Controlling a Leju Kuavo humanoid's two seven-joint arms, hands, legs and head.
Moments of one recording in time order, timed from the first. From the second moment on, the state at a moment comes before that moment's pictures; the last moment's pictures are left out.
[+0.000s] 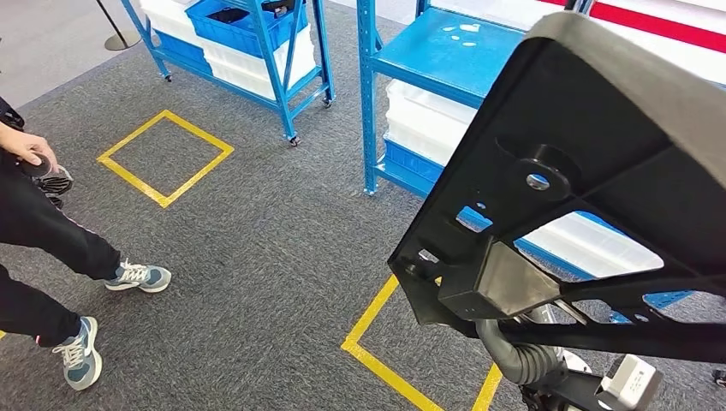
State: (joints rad) left arm -0.07 -0.15 0.43 -0.19 -0.85 0.27 -0.46; right arm 0.09 -0.08 0.24 -1.95 -0.28 0.37 -0.51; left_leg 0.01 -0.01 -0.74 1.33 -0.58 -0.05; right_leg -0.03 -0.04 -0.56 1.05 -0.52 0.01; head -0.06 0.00
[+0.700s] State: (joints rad) left arm -0.07 -0.15 0.44 -0.19 -0.85 0.27 -0.46; right arm 0.10 -0.08 0.22 -1.96 -0.28 0.37 -0.51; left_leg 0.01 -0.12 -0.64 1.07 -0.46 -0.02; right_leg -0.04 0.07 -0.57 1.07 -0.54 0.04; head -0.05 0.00
